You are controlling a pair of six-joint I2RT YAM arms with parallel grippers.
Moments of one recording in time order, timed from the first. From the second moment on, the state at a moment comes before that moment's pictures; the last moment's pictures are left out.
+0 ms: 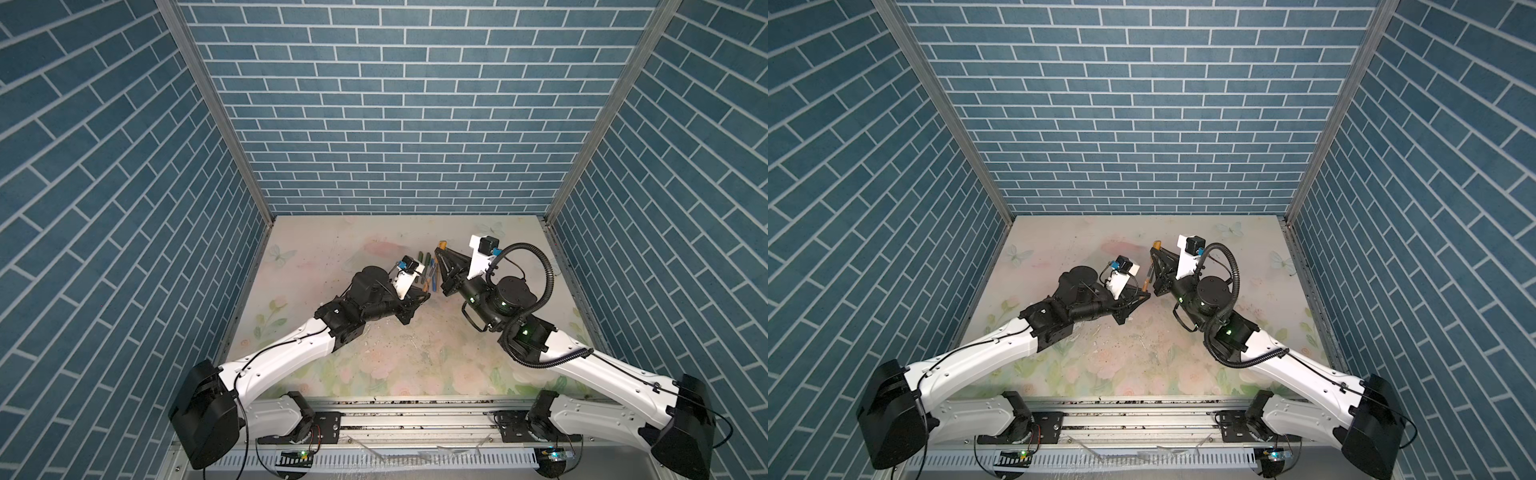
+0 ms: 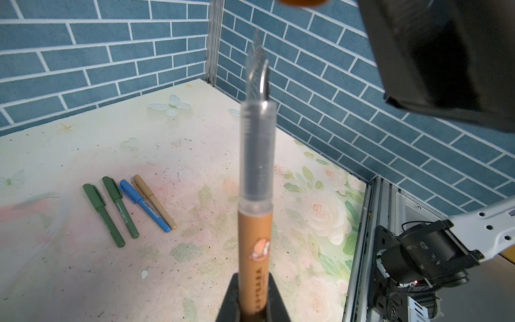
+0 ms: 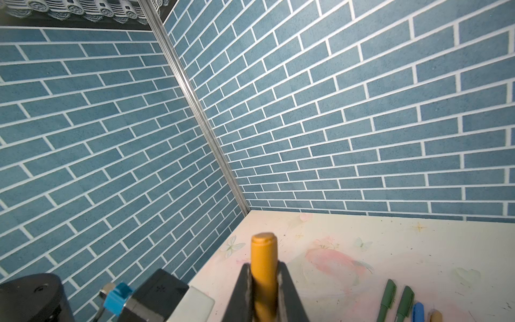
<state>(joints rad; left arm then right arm) -0.79 1.23 0.87 -0.01 0.31 -0.17 0.93 1.08 0.81 0.42 0.25 0.36</state>
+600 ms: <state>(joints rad) -0.79 1.23 0.87 -0.01 0.31 -0.17 0.91 1.10 0.81 0.43 0.23 0.40</state>
